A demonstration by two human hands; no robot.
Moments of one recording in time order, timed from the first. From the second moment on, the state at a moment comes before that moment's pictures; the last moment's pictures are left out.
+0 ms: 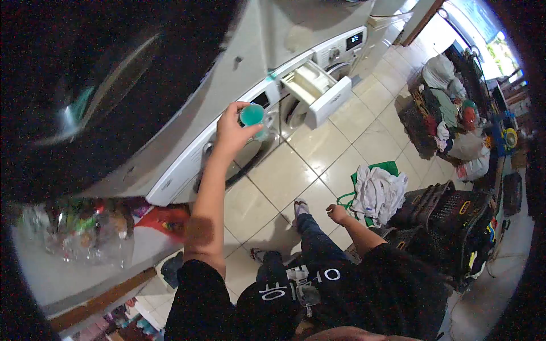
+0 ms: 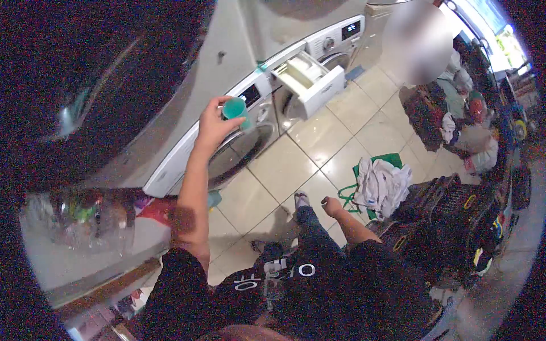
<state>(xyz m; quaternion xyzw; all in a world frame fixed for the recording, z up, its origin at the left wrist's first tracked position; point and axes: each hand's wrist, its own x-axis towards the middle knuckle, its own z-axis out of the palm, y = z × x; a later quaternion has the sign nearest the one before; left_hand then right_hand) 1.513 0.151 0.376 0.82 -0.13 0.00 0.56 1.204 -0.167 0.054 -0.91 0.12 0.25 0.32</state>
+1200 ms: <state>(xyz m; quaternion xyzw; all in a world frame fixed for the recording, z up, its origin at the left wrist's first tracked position) 1.659 -0.089 0.331 0.97 -0.20 -0.11 -0.11 1.302 -0.283 0.063 -0.88 0.20 0.23 0.37</state>
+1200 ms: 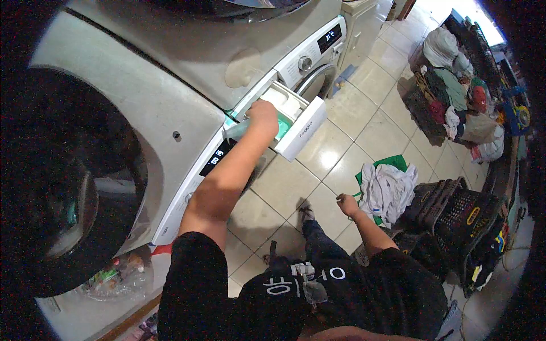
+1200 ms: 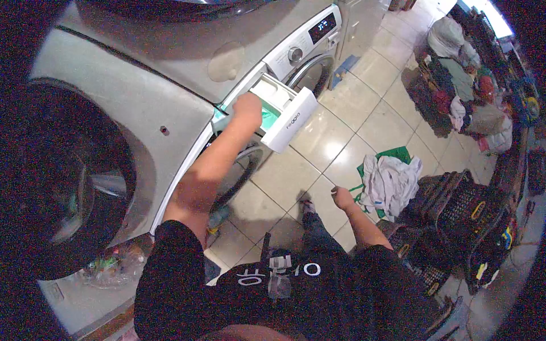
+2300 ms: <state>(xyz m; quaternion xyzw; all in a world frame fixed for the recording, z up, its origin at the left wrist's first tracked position) 1.509 0.115 0.348 0.78 0.03 0.18 0.60 1.645 -0.105 0.239 -0.83 0.09 -0.20 0.52</state>
